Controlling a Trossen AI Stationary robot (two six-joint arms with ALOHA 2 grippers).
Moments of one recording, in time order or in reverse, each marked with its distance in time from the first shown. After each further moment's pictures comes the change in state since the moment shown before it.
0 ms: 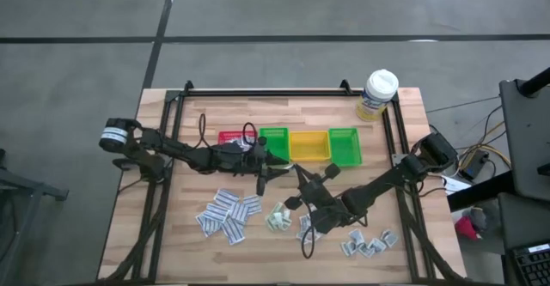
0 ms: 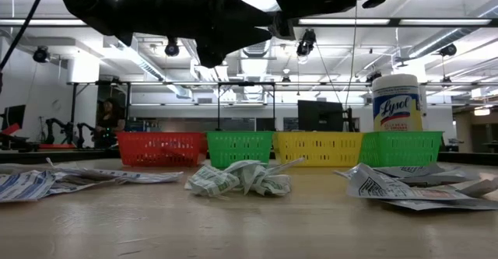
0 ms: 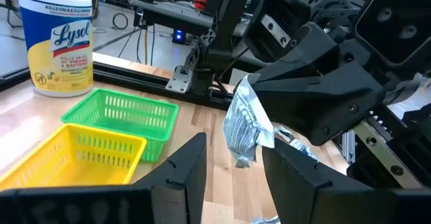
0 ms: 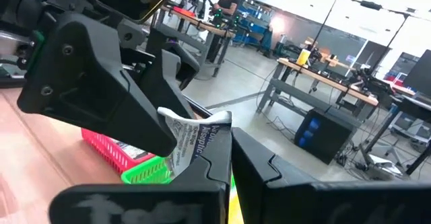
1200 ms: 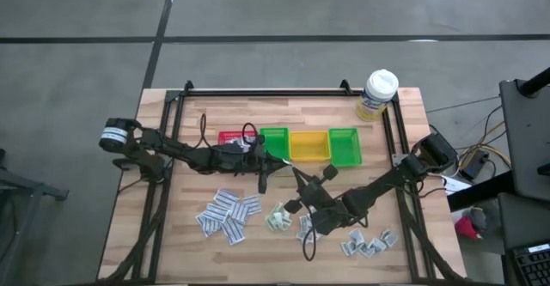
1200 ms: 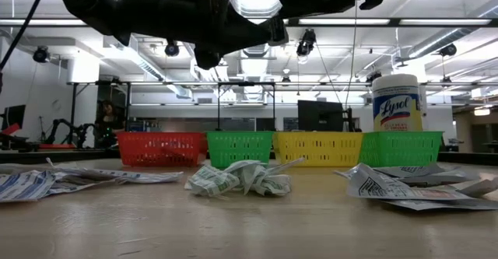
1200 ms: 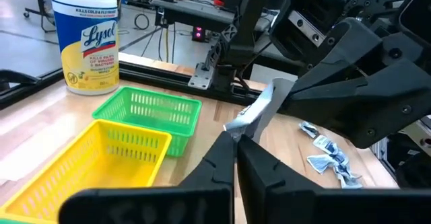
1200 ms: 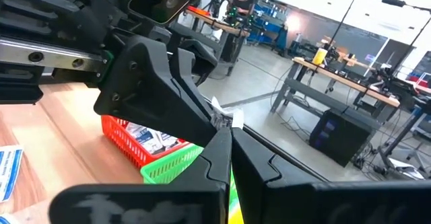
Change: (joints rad) left arm -0.001 -0.001 0.000 -0.033 -0.077 0.040; right arm 0.010 0.001 0.000 0.000 -0.054 0.010
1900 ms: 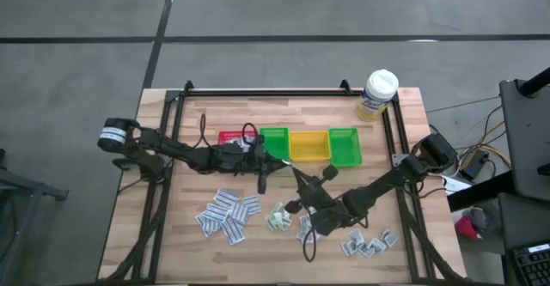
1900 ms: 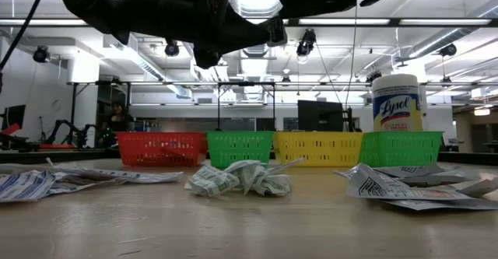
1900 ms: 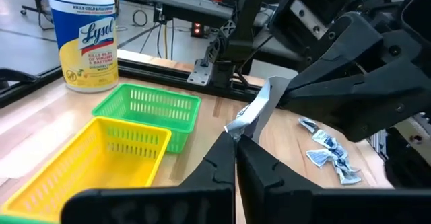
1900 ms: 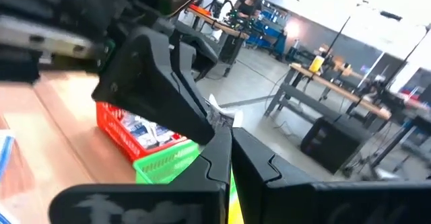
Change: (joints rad) left arm -0.001 -0.019 0.000 -0.038 0.006 0.008; right arm 0.006 0.000 0.000 -0.010 0.001 -0.077
